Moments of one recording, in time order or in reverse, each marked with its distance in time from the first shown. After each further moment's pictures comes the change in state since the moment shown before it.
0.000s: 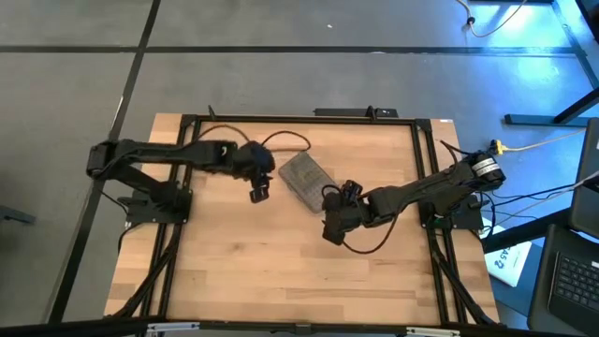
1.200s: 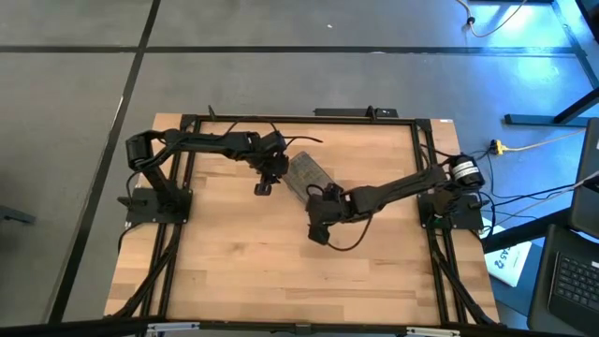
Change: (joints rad) left arm 0.226 0.338 -0.001 0.150 0.363 0.542; right arm -0.091 0.160 -0.003 0.226 -0.147 -0.107
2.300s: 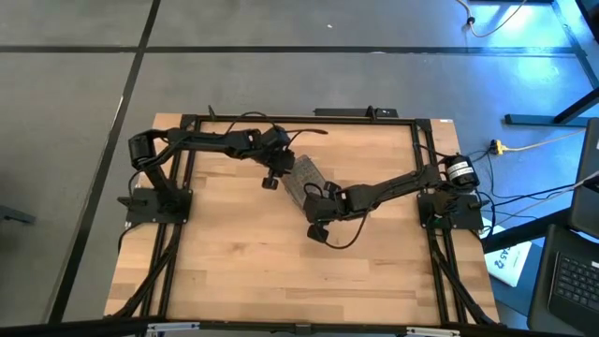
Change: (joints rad) left arm 0.021 0.026 0.002 0.201 -0.057 0.130; right arm -0.025 0.047 0.016 -0.011 -0.034 -0.051
